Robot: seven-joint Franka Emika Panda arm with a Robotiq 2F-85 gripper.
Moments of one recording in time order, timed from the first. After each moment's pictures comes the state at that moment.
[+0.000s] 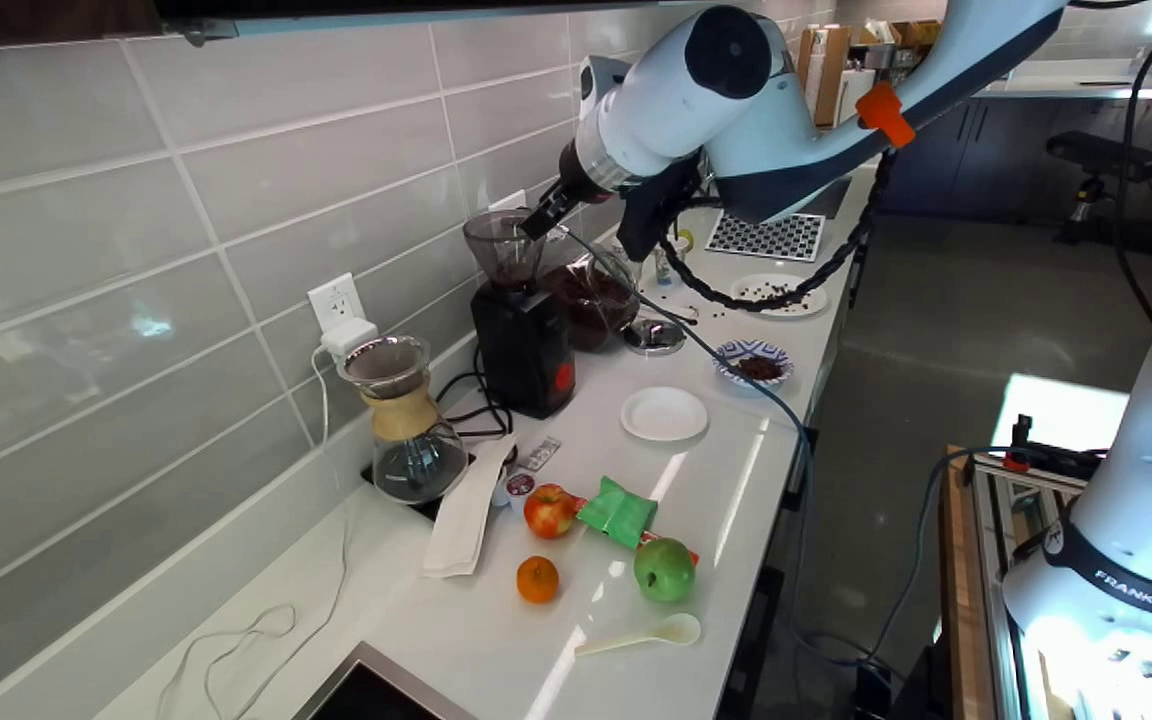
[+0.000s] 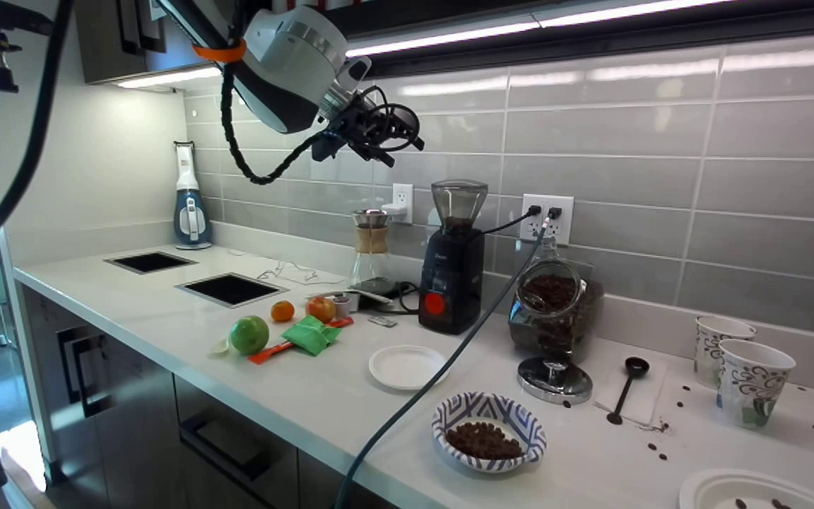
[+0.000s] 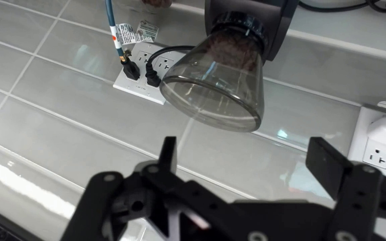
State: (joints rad) arm -0.09 -0.09 0.05 -2.16 -1.41 2.79 1.13
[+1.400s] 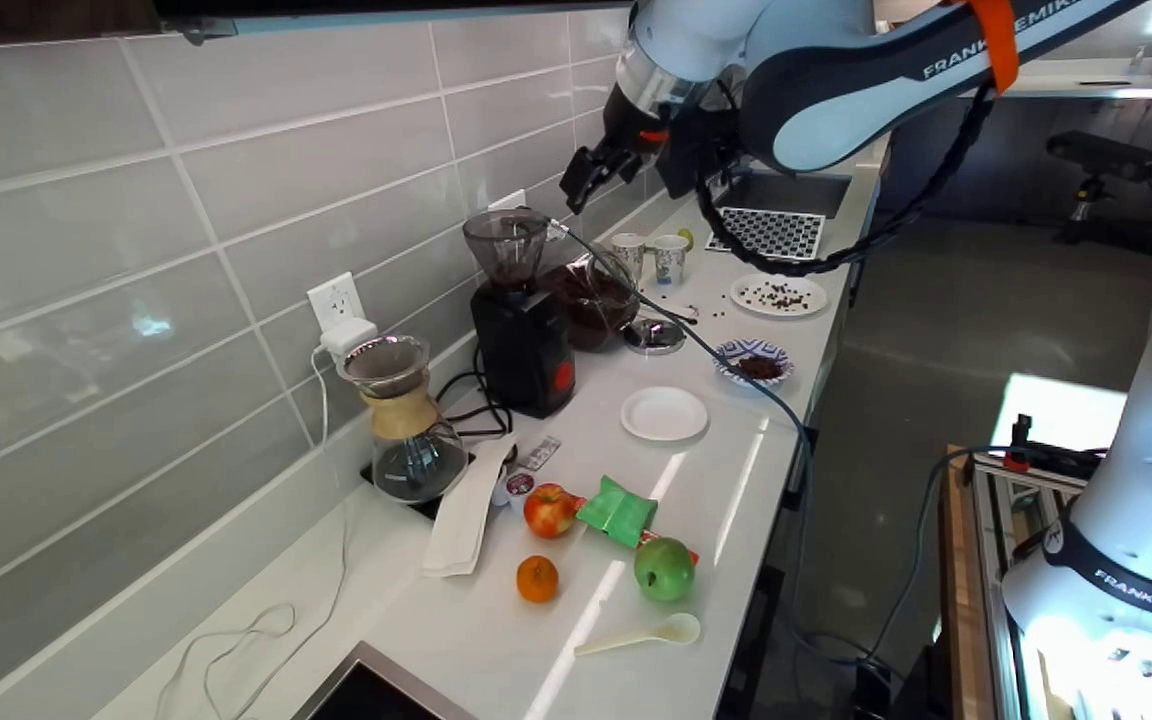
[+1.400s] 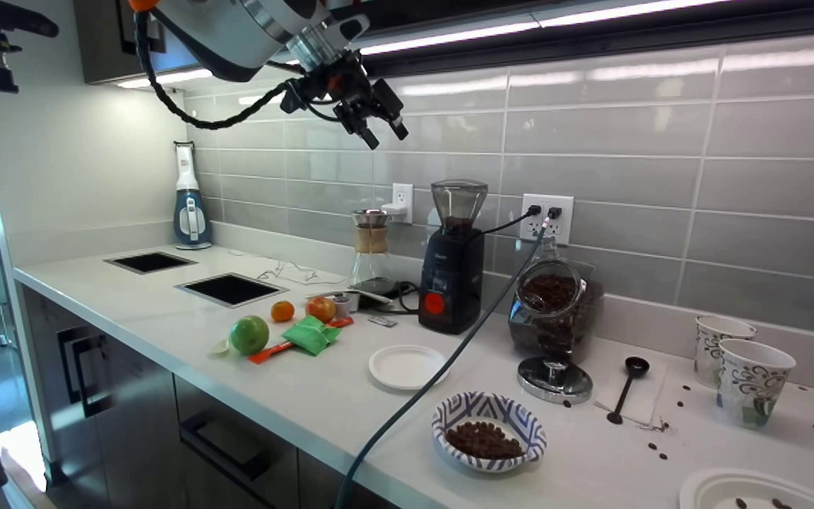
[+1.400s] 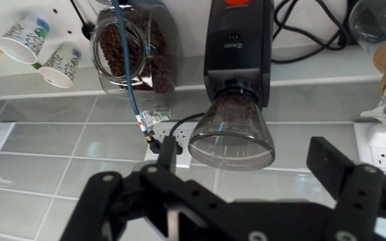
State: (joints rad) arm -0.03 -0.29 0.02 -2.27 -0.64 2.55 0.68
